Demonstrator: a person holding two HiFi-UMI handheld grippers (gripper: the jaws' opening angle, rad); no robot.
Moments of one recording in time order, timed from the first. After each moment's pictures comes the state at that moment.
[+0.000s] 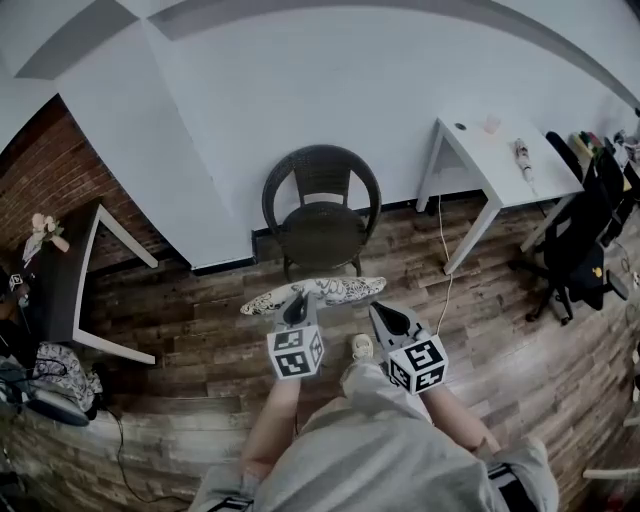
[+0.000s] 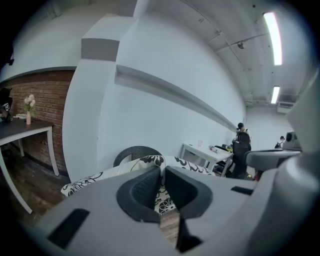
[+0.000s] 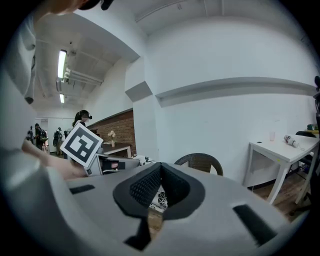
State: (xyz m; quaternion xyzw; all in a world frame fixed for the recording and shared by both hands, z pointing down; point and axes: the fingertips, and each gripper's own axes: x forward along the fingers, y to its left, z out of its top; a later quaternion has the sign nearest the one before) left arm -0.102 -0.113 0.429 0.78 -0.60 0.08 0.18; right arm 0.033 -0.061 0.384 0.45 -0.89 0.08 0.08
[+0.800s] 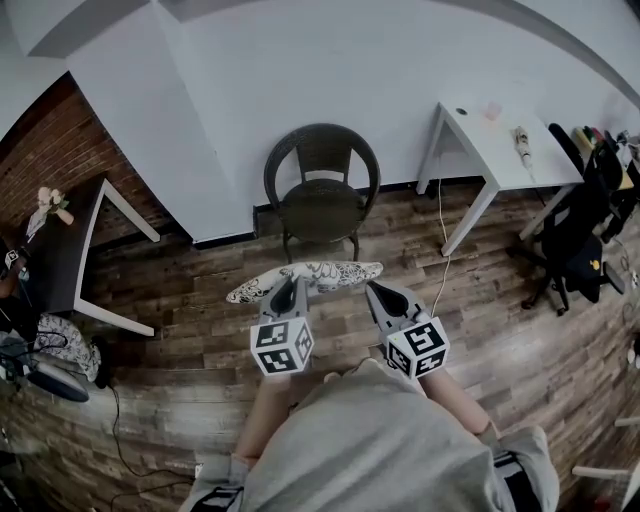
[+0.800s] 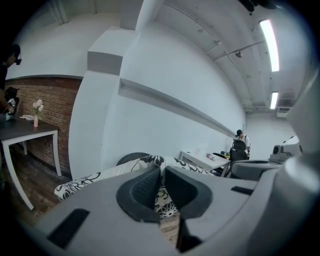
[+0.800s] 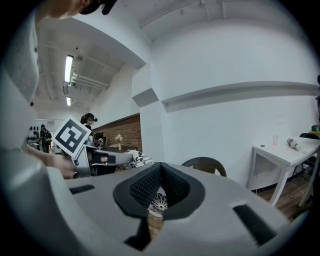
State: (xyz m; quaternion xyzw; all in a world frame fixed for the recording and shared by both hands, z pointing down) left arm -0.100 -0.038 0.368 0.78 -0.61 0.04 0.16; right arm 0.041 -0.011 0.350 0.43 -0.90 0.07 0.06
